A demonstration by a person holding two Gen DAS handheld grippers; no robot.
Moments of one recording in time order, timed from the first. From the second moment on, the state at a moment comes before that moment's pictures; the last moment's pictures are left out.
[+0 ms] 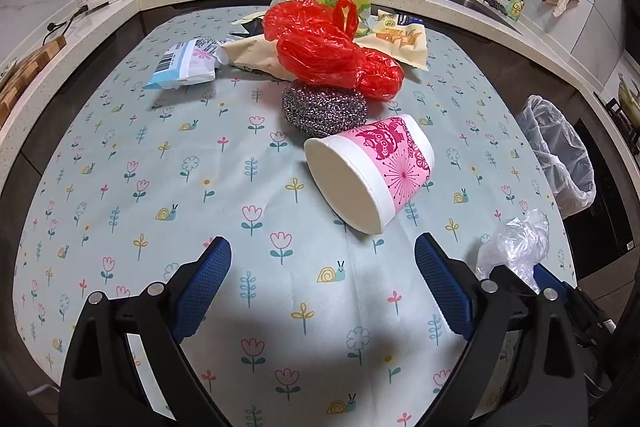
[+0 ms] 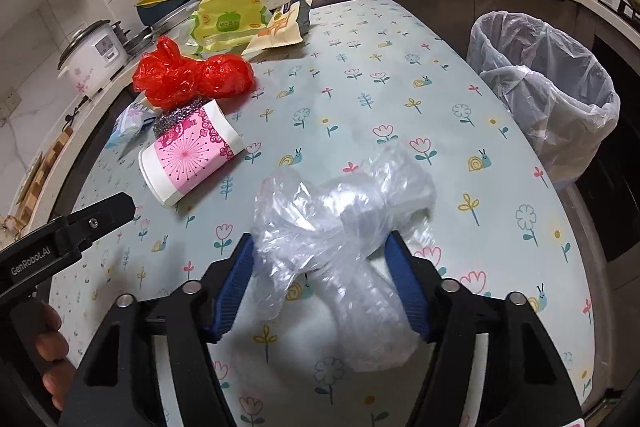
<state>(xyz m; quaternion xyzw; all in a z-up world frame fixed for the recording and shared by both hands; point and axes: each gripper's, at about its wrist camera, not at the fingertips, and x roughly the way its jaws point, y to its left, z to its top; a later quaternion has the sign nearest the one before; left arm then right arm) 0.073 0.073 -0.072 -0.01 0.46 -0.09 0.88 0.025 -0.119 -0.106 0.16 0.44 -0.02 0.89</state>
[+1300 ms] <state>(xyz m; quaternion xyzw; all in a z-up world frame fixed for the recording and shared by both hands) 0.110 0.021 -0.075 -0.01 0.48 -0.16 0.86 0.066 -0.158 -0.071 0.20 0.38 0.01 0.90</state>
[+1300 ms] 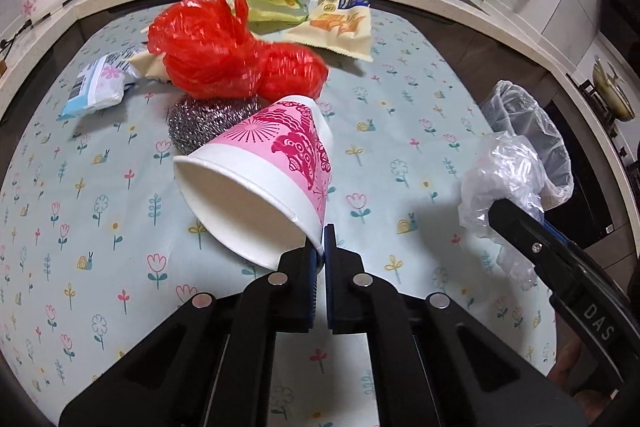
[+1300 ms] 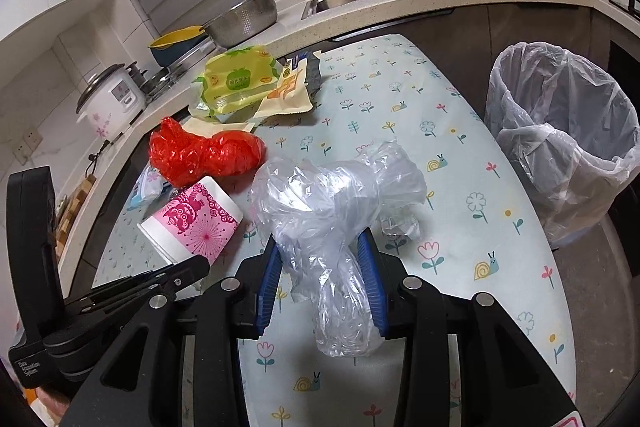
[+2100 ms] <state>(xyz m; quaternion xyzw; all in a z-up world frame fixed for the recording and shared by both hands) 0.099 -0.072 -0.016 0.01 0.42 -0.24 0.87 0.040 -0.247 -0.041 0.24 0.31 -0.06 0.92</state>
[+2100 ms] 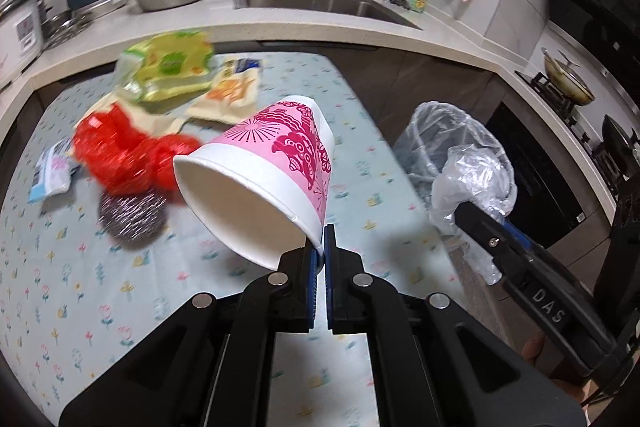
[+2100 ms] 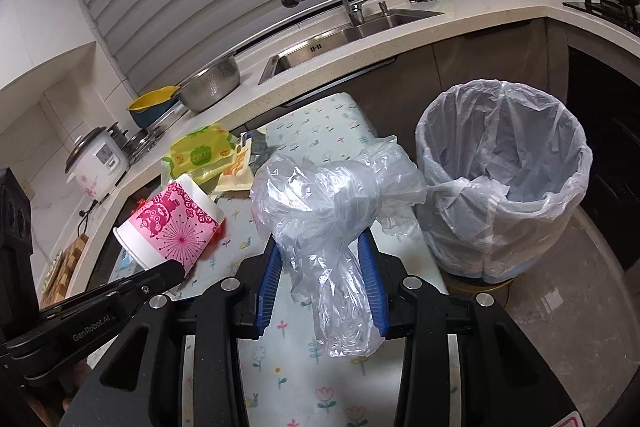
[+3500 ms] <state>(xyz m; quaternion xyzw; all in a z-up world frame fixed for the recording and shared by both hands) 0.192 -0.292 -0.037 0.02 0.43 -0.37 0.83 0.099 -0.435 -0.075 0.25 0.31 -0.18 0.90</state>
